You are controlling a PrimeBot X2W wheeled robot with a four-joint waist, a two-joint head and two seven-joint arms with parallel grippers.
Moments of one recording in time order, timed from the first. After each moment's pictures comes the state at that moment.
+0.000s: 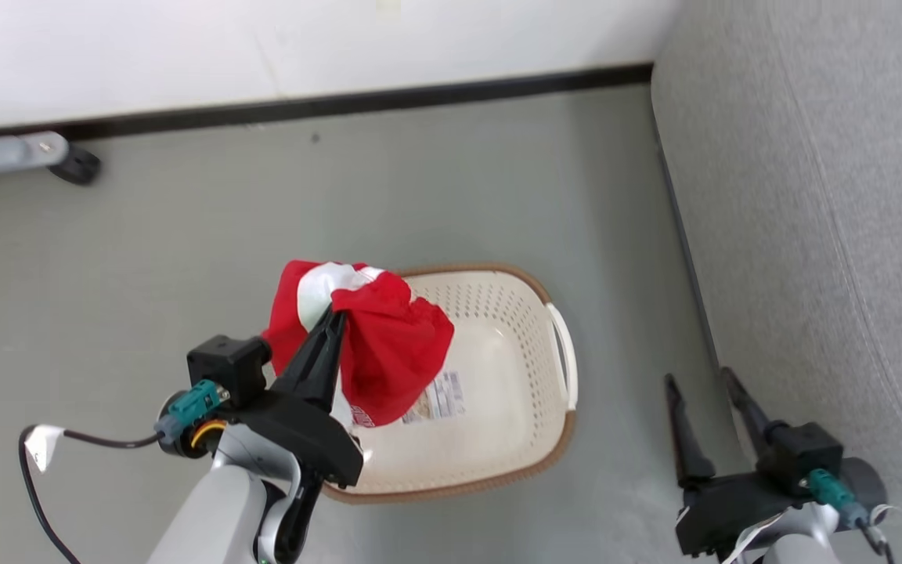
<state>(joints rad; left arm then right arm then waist) -0.37 0.13 -0.39 0.38 -0.57 -0.07 -0.07 -0.17 -0.09 0.27 0.39 0.23 -0.06 -0.26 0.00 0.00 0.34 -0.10</state>
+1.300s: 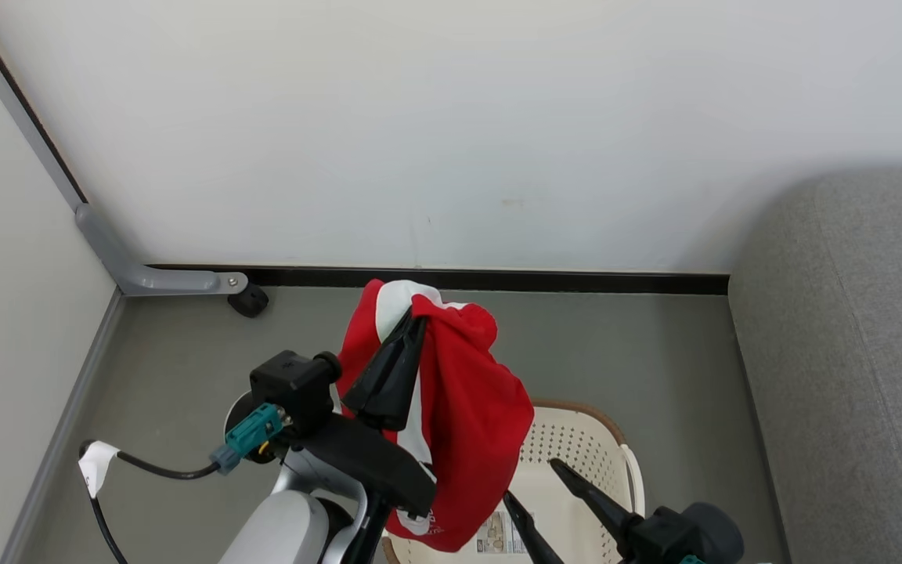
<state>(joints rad) -0.30 0.09 -0.47 0.17 -0.57 -0.03 -0.04 -0.09 -0.06 0.58 0.33 0.19 0.09 -0.26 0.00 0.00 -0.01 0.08</state>
